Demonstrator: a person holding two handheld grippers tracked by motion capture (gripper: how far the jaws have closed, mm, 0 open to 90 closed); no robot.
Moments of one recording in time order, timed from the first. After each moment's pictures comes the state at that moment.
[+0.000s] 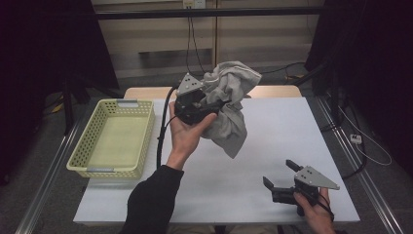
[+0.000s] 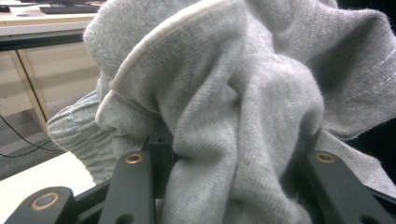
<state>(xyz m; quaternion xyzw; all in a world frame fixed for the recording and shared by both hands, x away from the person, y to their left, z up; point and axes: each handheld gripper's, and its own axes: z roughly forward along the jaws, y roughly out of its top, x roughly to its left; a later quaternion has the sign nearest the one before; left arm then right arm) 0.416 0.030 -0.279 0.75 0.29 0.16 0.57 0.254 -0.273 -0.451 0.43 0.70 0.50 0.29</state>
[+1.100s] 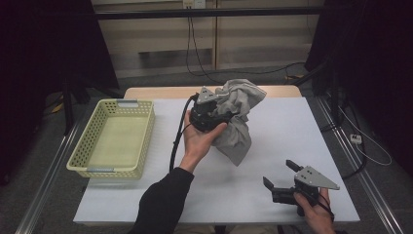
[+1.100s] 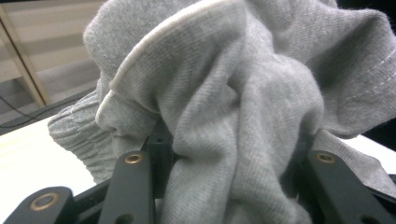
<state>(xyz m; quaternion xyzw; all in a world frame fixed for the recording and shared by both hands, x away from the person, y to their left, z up) 0.435 0.002 -0.333 0.78 0.31 0.14 0.53 0.253 -0.273 -0.452 0.43 0.70 0.50 0.29</state>
